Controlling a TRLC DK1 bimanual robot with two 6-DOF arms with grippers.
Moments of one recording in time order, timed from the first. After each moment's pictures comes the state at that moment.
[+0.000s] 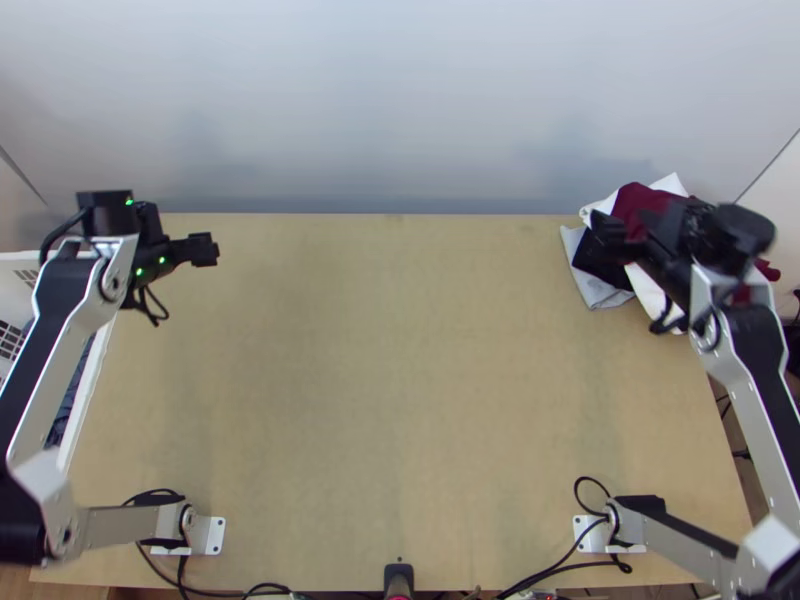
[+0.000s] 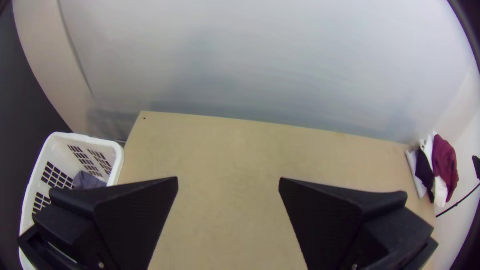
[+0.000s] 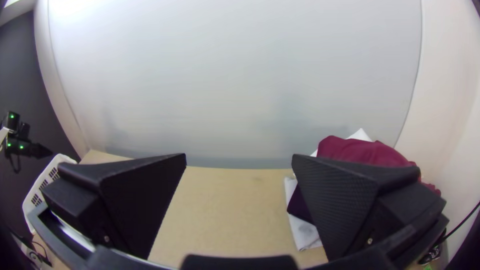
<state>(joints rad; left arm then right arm) 0.02 1.40 1.42 -0.68 -0.05 -0.10 0.04 1.21 1.23 -0.31 -0.15 0.09</state>
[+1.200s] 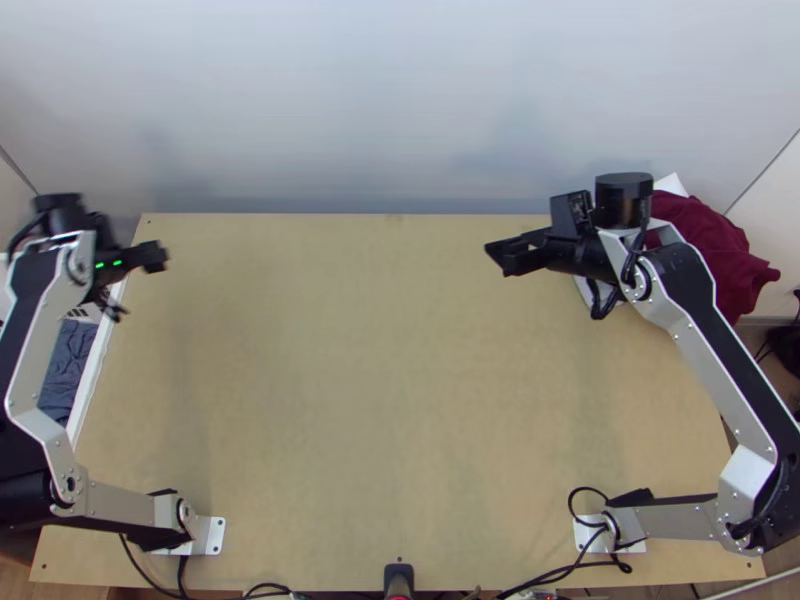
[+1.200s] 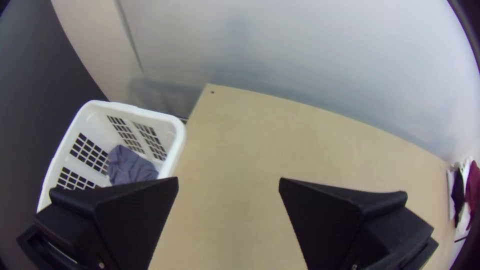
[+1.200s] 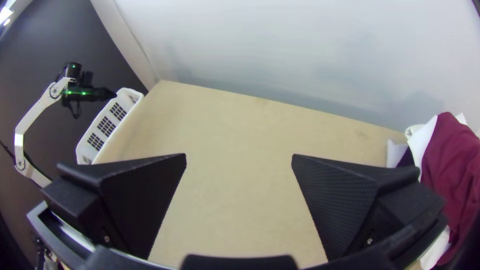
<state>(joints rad) 0.29 1.54 1.42 -0.65 -0.07 0.01 0.32 1.48 1.51 -0.66 -0.35 0.10</state>
